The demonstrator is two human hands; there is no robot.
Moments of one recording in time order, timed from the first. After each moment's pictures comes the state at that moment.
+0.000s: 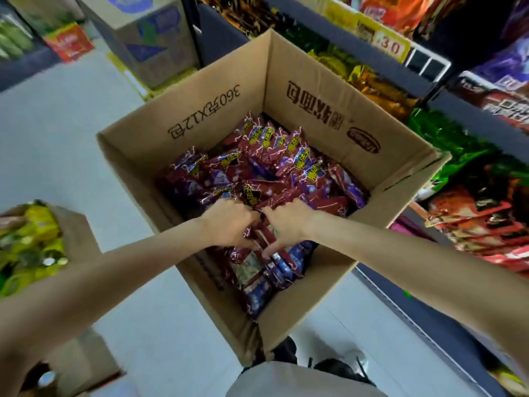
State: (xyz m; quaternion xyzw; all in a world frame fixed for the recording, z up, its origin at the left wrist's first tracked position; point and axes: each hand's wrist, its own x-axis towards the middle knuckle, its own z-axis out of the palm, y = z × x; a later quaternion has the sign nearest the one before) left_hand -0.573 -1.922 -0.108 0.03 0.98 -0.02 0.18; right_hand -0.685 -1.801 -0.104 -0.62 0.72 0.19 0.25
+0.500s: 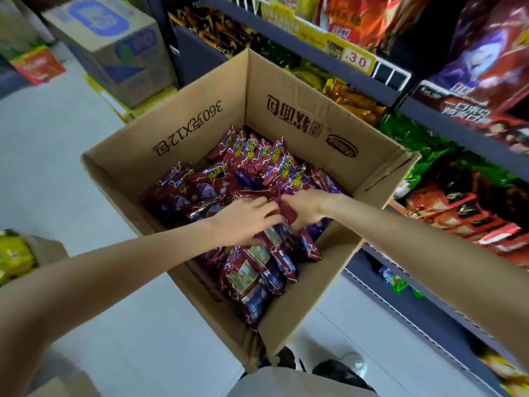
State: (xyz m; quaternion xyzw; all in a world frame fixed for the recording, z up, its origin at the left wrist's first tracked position) left_hand -0.602 -1.918 -0.114 0.24 0.97 -0.06 0.02; right_hand -0.731 -1.787 -0.076 -0.50 0.78 0.17 0.33
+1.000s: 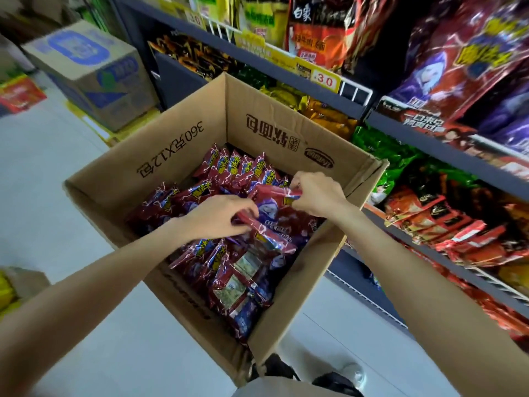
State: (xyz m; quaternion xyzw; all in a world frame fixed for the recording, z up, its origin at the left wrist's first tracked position) left_hand -0.615 -1.938 -0.080 0.08 0.97 0.23 0.06; right_hand -0.745 -1.749 -0.038 -0.34 0.92 -0.07 0.16
